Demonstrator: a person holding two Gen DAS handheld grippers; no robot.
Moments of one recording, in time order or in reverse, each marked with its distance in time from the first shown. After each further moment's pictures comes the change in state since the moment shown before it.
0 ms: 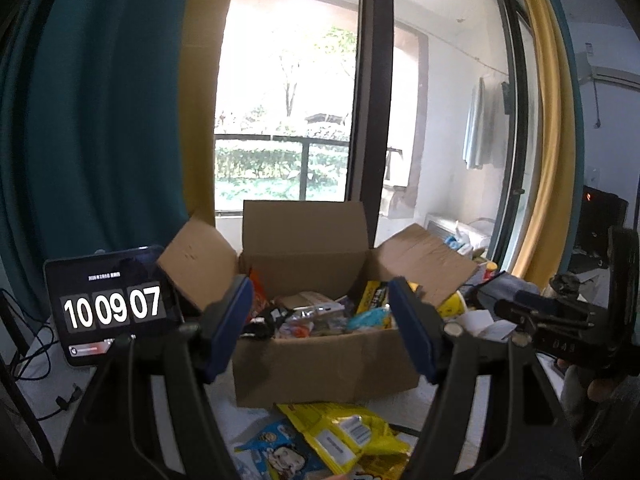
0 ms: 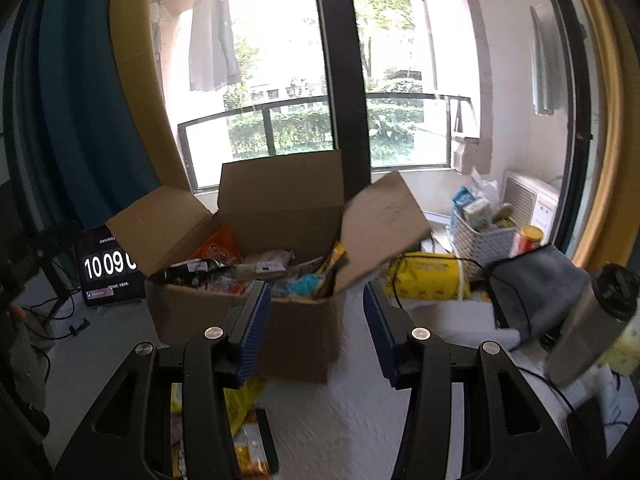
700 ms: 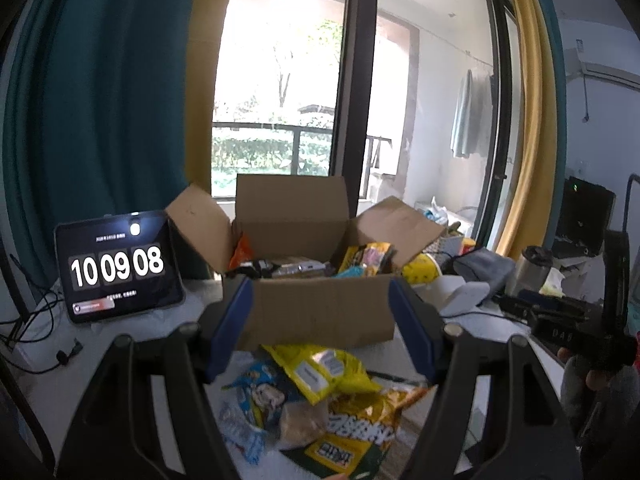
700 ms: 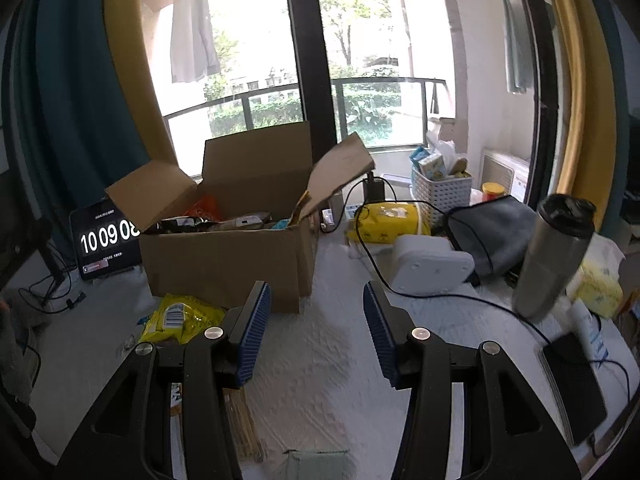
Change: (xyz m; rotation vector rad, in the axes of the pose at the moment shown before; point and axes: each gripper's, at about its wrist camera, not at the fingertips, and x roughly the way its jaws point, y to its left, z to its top) left arm -0.058 -0.014 -0.046 -0.002 0.040 -0.032; right arm -0.057 -0.021 -0.062 0.055 0.035 -0.057
